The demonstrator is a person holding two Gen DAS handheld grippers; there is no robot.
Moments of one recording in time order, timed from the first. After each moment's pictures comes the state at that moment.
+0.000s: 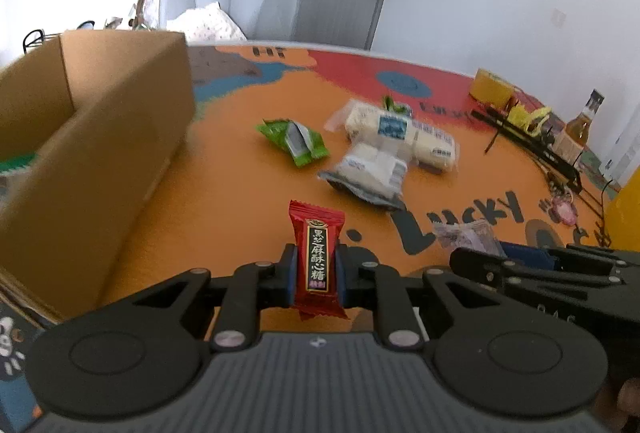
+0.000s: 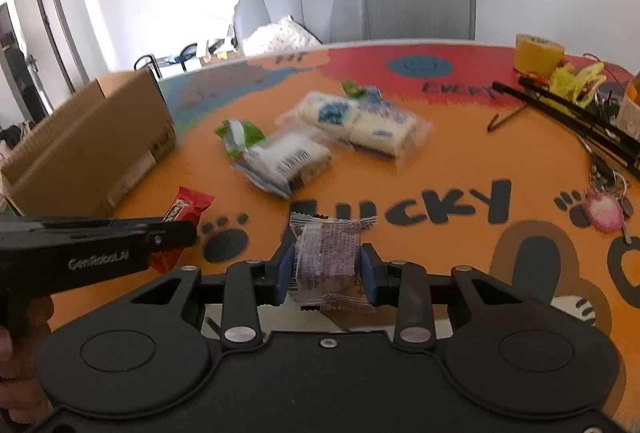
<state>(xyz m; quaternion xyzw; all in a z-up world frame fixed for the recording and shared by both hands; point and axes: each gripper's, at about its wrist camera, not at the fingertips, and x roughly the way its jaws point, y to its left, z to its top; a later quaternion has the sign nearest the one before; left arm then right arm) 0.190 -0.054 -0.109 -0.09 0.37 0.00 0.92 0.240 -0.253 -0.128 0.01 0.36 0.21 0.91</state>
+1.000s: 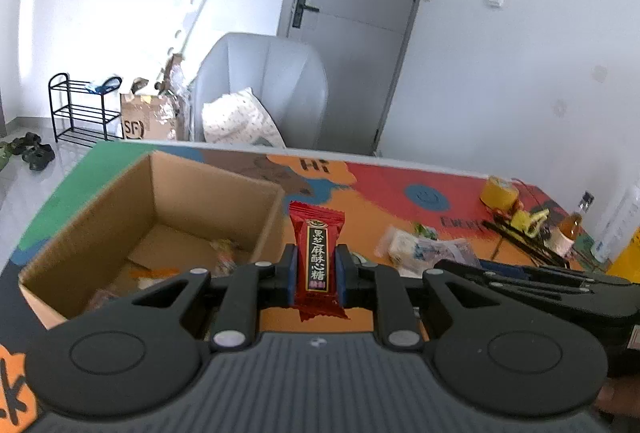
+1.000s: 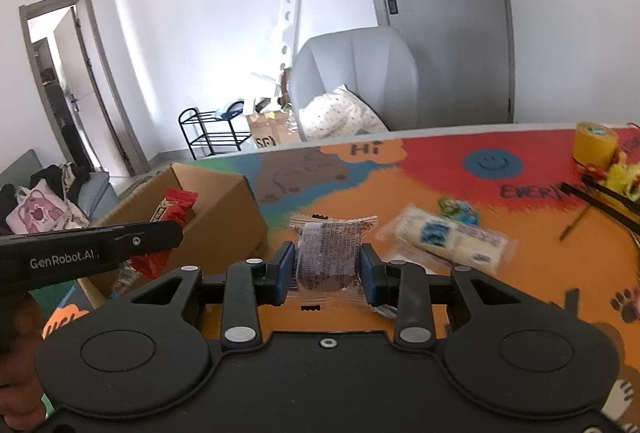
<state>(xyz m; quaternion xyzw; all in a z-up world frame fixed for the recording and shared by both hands) 0.165 0.023 -0.022 -0.11 0.27 0.02 0.96 0.246 -0.190 -0.059 0.03 0.28 0.27 0.92</state>
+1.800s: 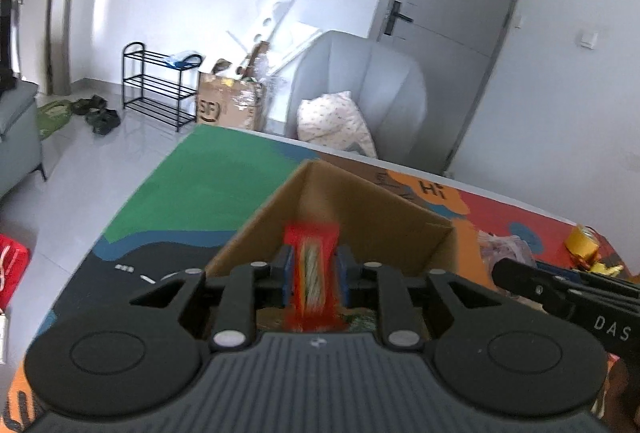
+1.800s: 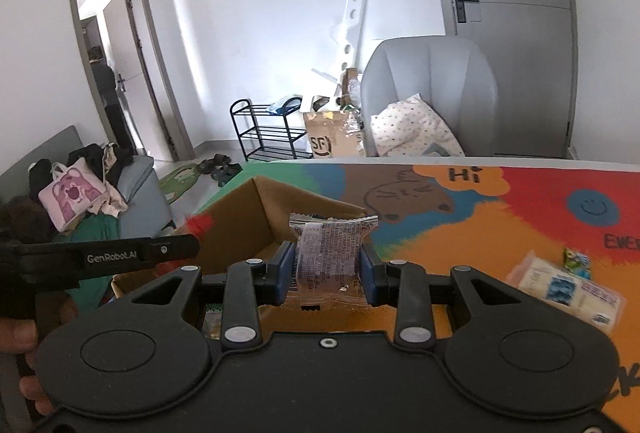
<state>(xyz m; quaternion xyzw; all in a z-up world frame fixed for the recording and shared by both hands) 0.170 0.138 -0.037 -0.16 0.28 0.13 0.94 0.260 -0.091 -0.048 0.00 0.27 0.34 0.90</state>
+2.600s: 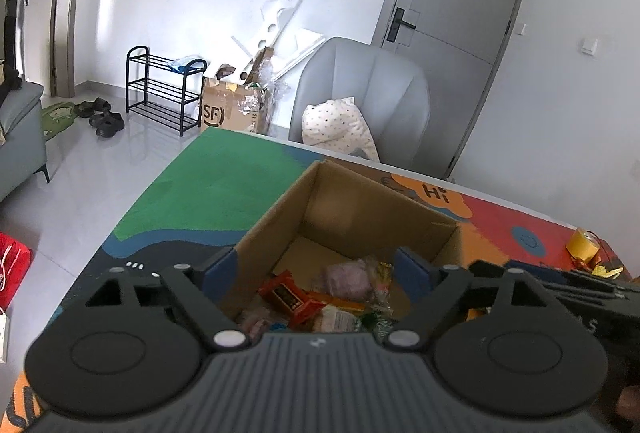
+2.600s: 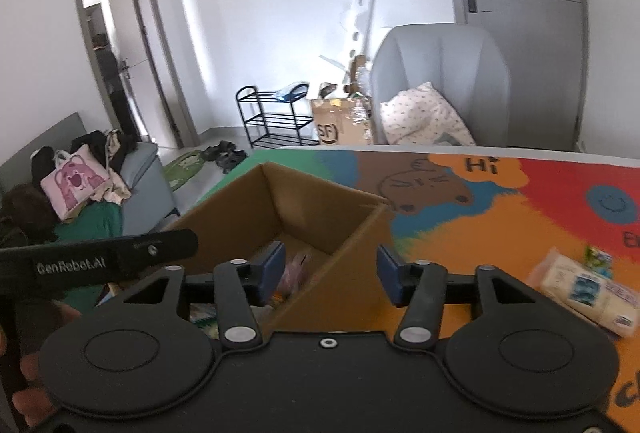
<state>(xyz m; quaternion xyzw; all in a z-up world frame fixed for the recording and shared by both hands) 0.160 0.134 -0.037 -0.16 0.27 0.13 0.94 0.258 -0.087 -0.054 0.00 0.29 0.34 0.90</state>
